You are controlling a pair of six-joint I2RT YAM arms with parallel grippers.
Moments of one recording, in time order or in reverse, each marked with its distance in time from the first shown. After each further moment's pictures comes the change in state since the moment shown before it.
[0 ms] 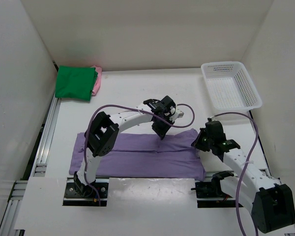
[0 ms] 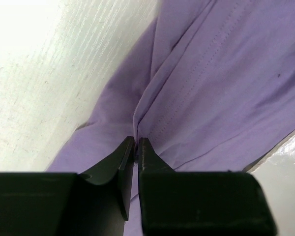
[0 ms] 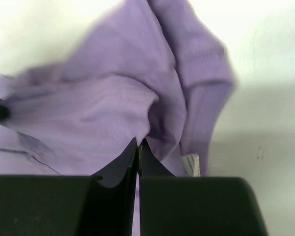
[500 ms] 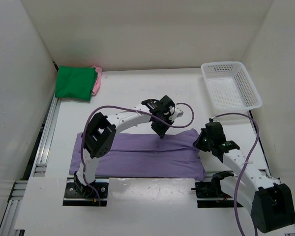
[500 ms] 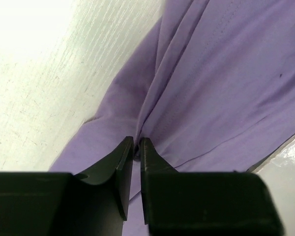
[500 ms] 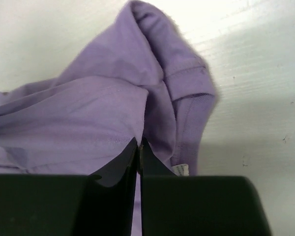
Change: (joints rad) left arm 0.000 -0.050 -0.031 0.024 -0.031 0.000; right arm -0.006 -0.026 -0.011 0.043 0.069 -0.008
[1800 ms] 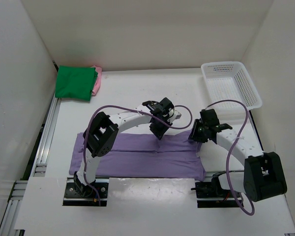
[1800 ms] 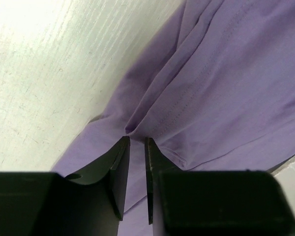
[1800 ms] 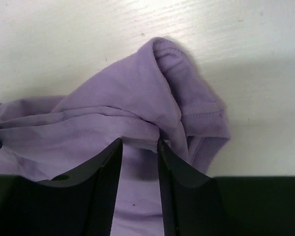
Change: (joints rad) left arm 0.000 0.026 -0.026 -0.002 -0.037 0.003; right arm -0.012 0.348 0.228 -0.050 -0.047 -0.103
